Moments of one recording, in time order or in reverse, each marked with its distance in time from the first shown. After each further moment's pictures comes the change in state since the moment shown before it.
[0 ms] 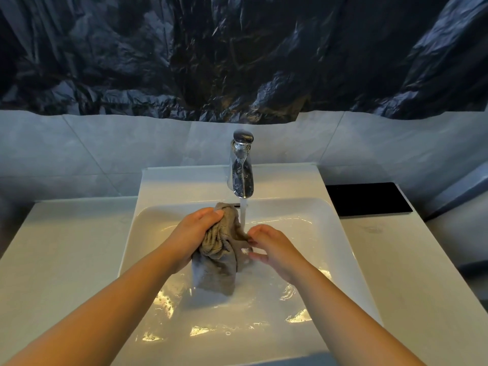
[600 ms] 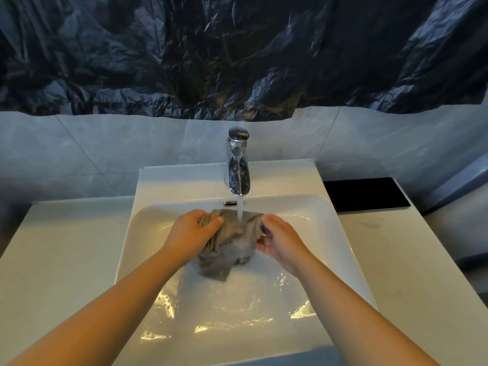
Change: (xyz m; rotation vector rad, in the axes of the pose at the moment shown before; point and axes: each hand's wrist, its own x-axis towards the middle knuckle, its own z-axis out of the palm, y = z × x) left_hand 0.006 -0.011 -0.001 0.669 0.259 0.123; right_hand 0.000 -0.009 -0.010 0.199 0.032 -0.059
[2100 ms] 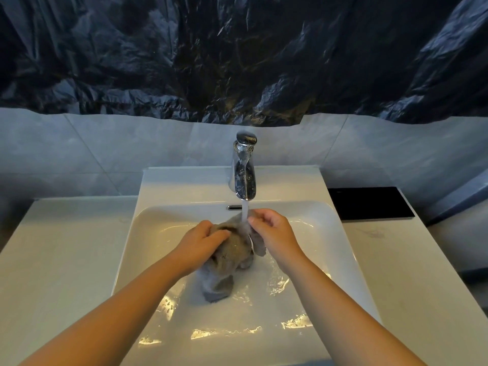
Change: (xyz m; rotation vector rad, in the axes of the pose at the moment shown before) left_hand -0.001 -0.006 0.007 -0.081 -0.212 -0.047; right_hand 0.005 -0.010 0.022 -0.354 0.113 -0.247
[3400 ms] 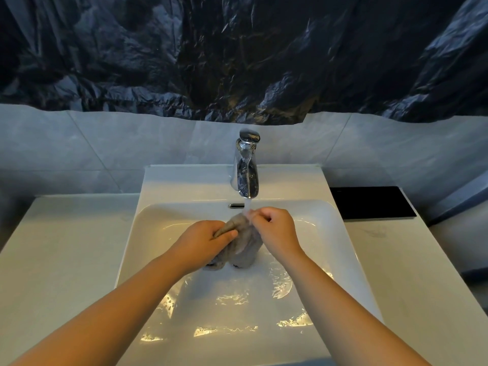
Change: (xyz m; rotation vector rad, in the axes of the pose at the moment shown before) left_hand -0.004 0.003 -0.007 0.268 -0.011 0.252; right_hand 0.004 -0.005 0.005 -0.320 0.105 -0.167
